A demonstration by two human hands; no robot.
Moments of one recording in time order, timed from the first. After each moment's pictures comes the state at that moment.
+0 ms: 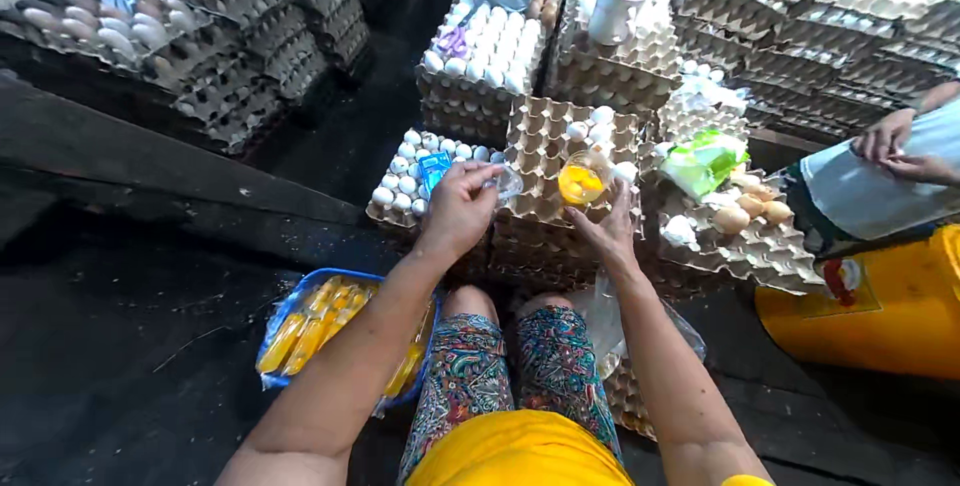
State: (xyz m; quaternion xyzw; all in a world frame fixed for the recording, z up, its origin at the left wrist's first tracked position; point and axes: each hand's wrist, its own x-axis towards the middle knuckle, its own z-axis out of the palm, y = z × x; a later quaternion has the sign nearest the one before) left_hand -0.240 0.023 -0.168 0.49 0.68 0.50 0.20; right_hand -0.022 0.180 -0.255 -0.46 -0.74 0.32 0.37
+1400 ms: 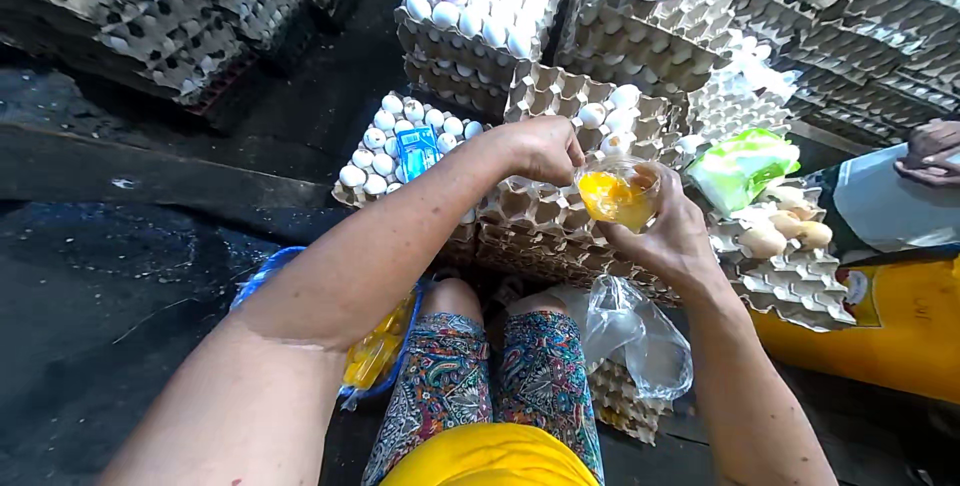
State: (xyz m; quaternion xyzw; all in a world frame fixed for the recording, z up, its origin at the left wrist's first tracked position) left_hand -0.235 0.180 -0.129 0.68 0.63 0.12 0.35; right_hand 0.008 0.210 -0.185 -0.40 -0.86 0.22 0.22
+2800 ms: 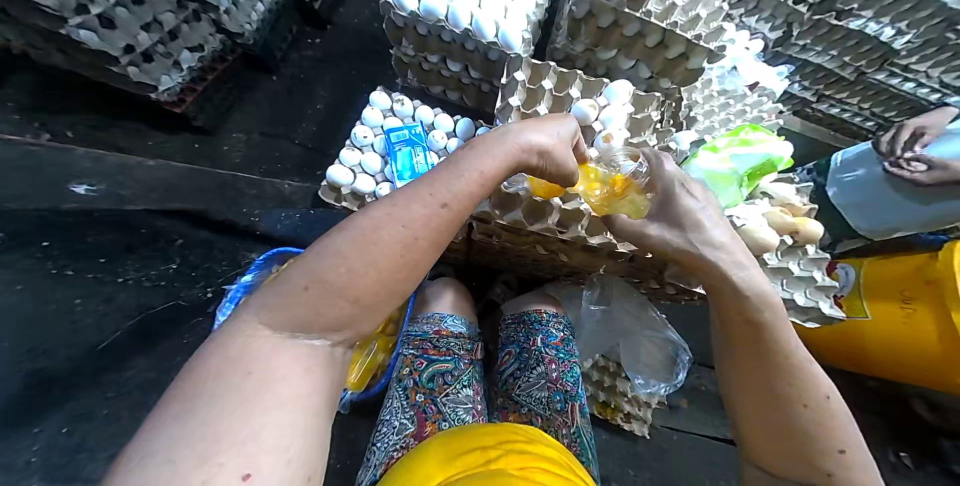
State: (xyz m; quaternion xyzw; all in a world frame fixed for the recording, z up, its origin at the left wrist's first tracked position) left_hand -0.227 0.200 -0.136 0.71 0.61 0.11 0.35; right_hand 0.002 0.225 -0.153 -0.43 -0.89 0.12 0.09
